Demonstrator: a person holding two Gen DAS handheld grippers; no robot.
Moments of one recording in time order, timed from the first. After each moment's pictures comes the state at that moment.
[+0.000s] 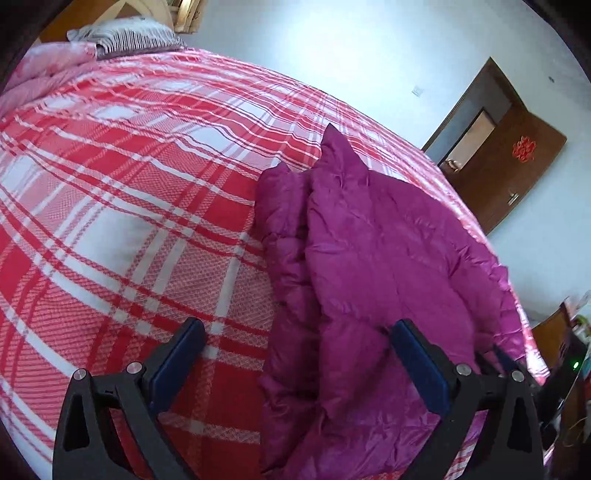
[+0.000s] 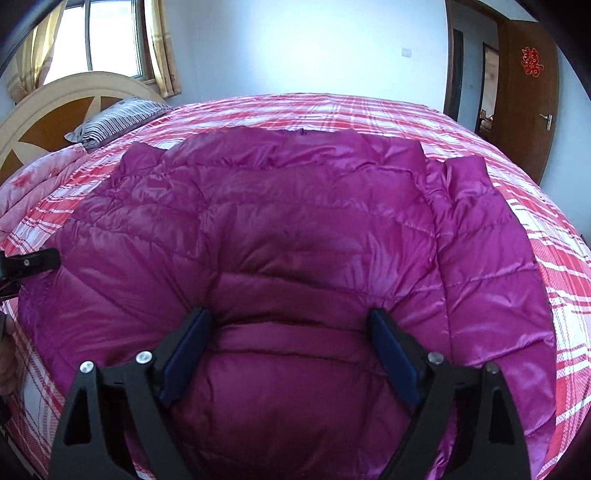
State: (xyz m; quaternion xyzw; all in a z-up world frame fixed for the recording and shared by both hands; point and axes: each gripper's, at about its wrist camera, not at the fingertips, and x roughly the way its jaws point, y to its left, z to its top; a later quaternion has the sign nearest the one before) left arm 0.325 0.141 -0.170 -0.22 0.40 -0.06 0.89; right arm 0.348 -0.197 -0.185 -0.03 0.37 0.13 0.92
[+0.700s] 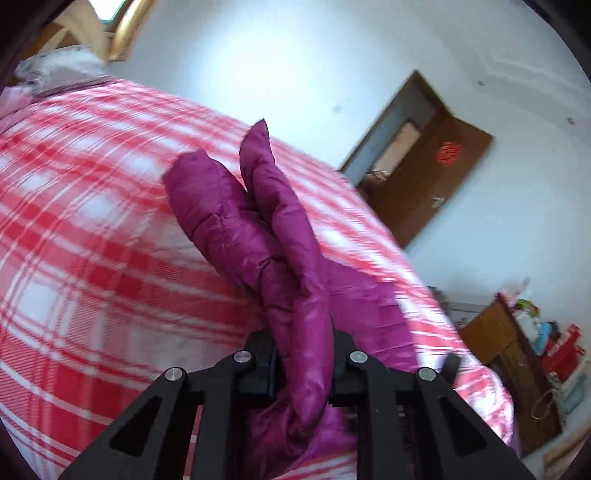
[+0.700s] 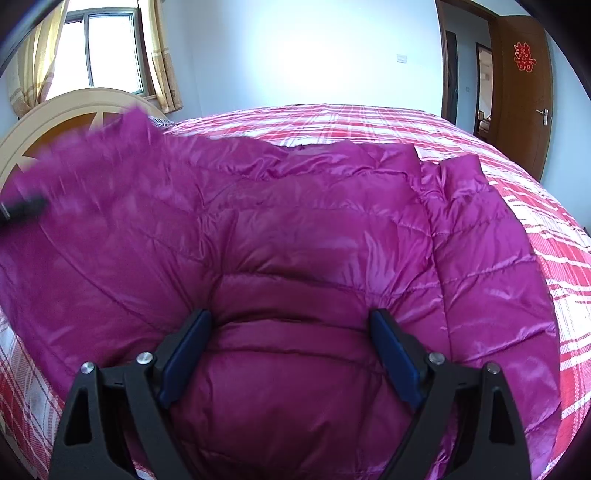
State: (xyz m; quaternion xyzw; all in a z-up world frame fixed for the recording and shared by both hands) left arm 0.307 0.059 -0.061 -0.23 0.32 -0.21 0.89; right arm 0.341 -0.210 -0.188 0.00 0.35 0.13 0.93
